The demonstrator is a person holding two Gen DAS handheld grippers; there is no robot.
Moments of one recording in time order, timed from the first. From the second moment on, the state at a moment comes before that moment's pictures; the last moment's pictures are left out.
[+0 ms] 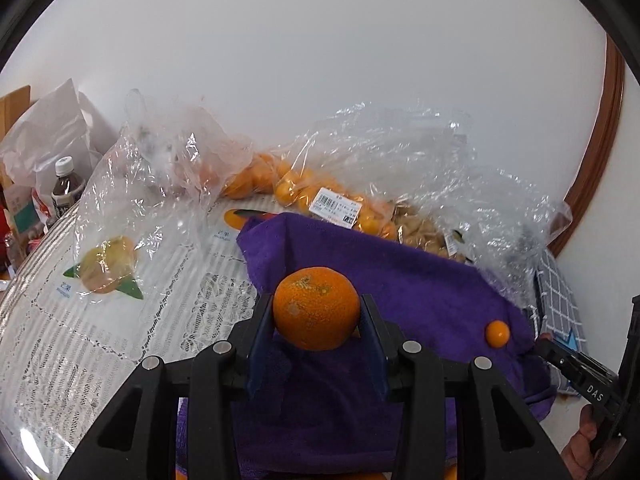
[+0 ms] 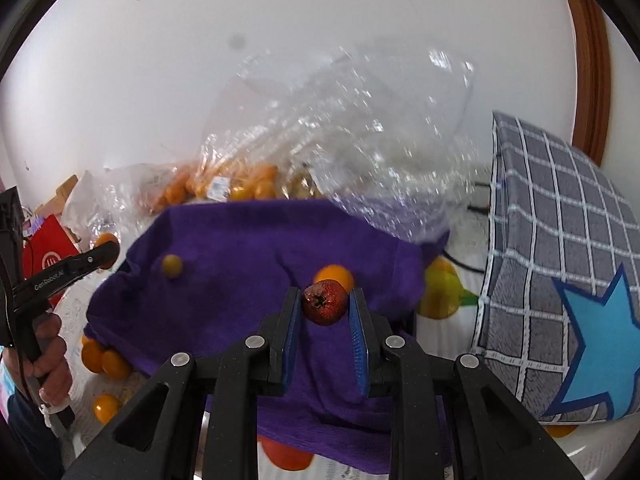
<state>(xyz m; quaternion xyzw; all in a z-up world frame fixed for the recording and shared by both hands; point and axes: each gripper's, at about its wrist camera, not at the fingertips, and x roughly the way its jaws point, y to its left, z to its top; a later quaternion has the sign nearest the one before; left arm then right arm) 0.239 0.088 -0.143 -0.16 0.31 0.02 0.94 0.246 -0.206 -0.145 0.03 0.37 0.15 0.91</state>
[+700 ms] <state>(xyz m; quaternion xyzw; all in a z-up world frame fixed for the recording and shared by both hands) 0.253 0.079 -0.163 -0.14 0.37 0.01 0.92 0.260 -0.199 -0.180 0.02 0.41 0.16 0.90</state>
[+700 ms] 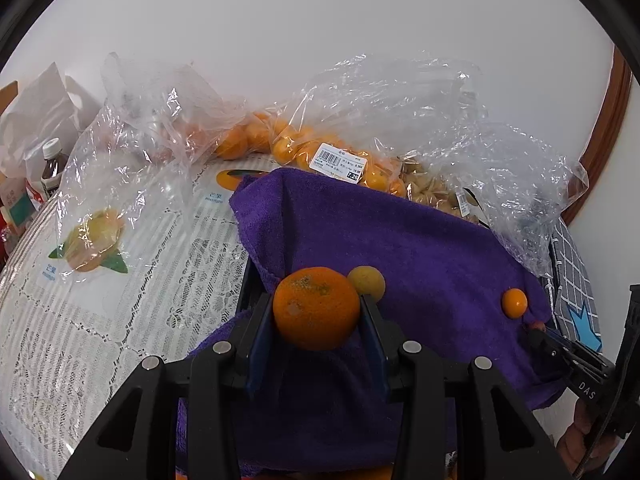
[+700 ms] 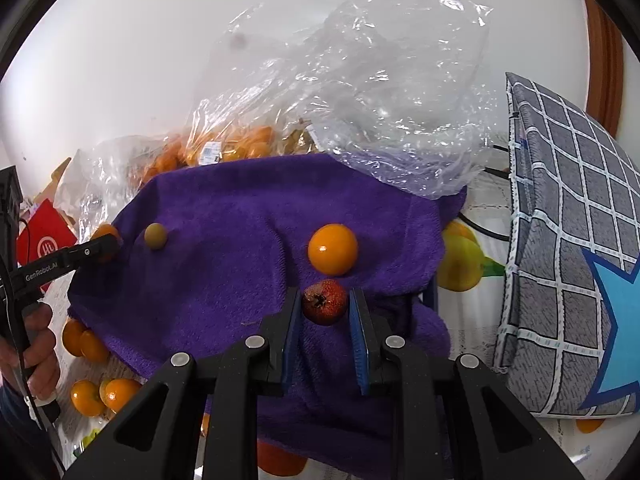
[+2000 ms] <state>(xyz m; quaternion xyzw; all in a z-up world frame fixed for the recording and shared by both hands) 0.245 0.069 -0.161 -0.12 0.33 -0.01 0.94 0.239 -0.204 -0.153 0.03 0.35 0.15 0.93</state>
